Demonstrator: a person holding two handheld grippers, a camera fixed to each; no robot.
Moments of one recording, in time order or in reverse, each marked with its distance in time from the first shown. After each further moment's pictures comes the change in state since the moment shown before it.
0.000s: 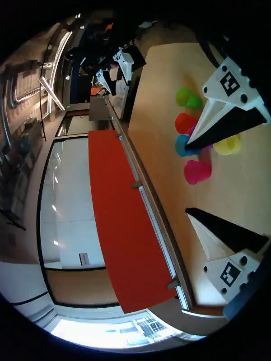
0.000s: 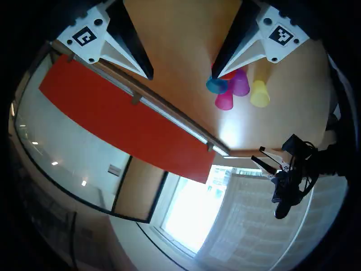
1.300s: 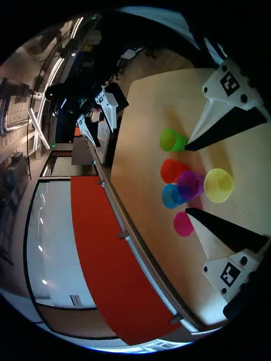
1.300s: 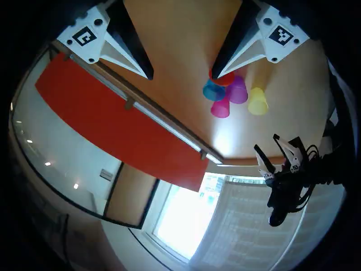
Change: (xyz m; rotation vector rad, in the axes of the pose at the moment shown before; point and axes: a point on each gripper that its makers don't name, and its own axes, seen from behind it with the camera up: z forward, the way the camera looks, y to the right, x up) left arm -0.026 0.104 0.013 -0.344 -0.122 0.062; right arm -0.013 -0.005 0.016 0.056 -0.046 -0.021
